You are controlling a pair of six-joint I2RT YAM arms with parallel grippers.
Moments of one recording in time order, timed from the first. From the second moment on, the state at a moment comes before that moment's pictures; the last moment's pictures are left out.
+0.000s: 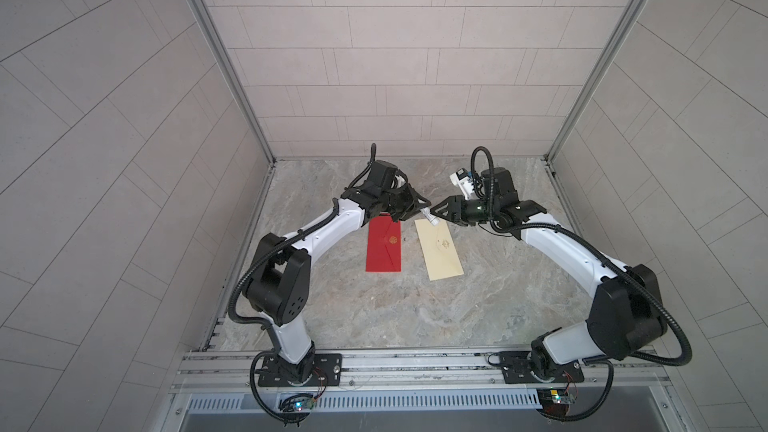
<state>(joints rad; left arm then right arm) -0.52 1.74 1.36 -0.28 0.58 -1.08 0.33 1.48 1.14 -0.33 -0.72 0.58</state>
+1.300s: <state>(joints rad) -0.50 1.77 1.36 -0.30 0.52 -1.15 0.78 1.75 1.60 -0.91 0.34 0.37</state>
